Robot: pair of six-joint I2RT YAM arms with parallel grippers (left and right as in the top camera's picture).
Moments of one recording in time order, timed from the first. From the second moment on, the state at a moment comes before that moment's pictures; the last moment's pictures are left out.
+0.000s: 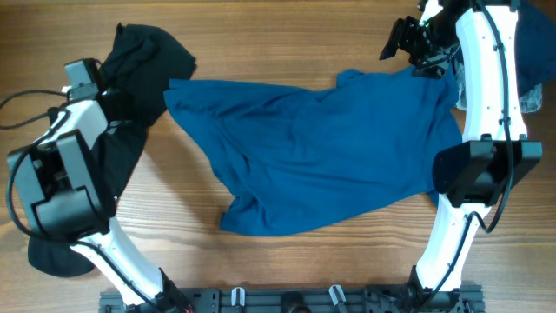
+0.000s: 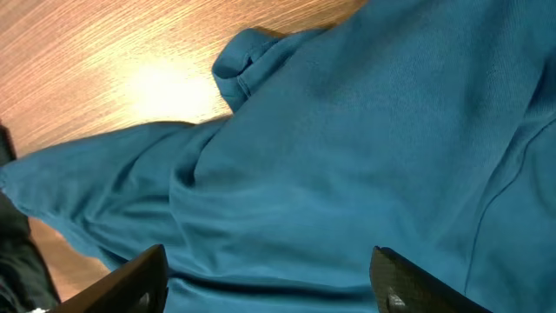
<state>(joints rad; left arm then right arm) 0.33 2.07 1.28 -0.25 0.04 -0.67 -0.01 2.23 2.43 -1.61 -0.22 0.35</state>
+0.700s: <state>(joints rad) 0.45 2.04 1.83 -0.95 -0.06 -0.53 0.00 2.23 2.43 -1.61 -0.23 0.35</state>
